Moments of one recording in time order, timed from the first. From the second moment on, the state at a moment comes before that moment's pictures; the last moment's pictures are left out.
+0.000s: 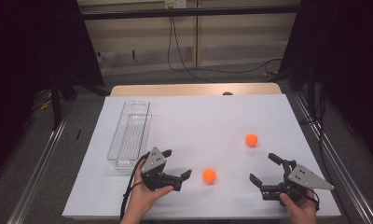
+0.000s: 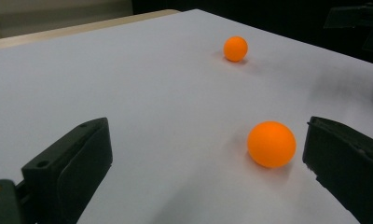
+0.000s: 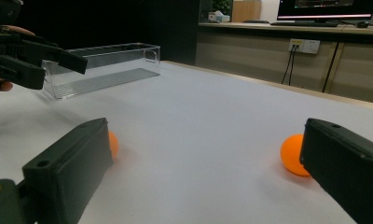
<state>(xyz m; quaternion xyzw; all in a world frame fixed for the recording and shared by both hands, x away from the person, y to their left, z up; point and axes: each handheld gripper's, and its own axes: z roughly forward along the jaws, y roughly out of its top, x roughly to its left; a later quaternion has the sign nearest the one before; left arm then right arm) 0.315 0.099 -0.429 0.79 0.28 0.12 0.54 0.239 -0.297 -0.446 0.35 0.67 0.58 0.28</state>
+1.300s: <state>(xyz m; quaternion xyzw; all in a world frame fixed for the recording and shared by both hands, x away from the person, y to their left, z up) 0.322 0.074 -0.431 0.80 0.28 0.10 0.53 0.240 -0.297 -0.445 0.35 0.67 0.59 0.28</state>
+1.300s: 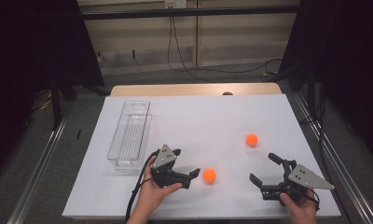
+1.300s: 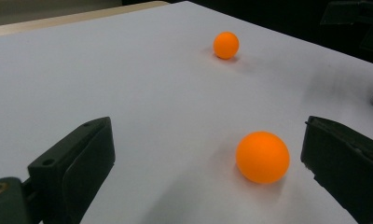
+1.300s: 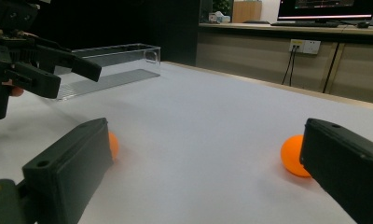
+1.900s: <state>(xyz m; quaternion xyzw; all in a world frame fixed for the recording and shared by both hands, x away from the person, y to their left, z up) 0.323 0.066 -0.434 0.81 0.27 0.09 0.52 0.240 -0.297 -0.445 0.35 0.67 0.59 0.28</state>
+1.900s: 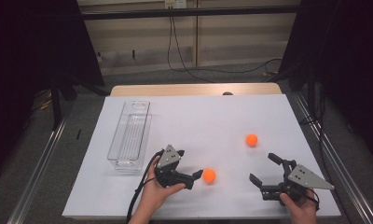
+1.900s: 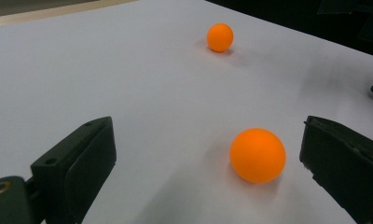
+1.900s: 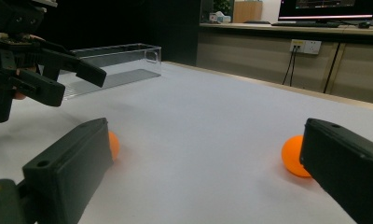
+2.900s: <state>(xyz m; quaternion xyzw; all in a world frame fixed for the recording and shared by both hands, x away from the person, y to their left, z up) 0.323 0.049 -0.438 0.82 0.26 0.08 0.50 0.239 -0.297 -0.445 0.35 0.67 0.59 0.28</state>
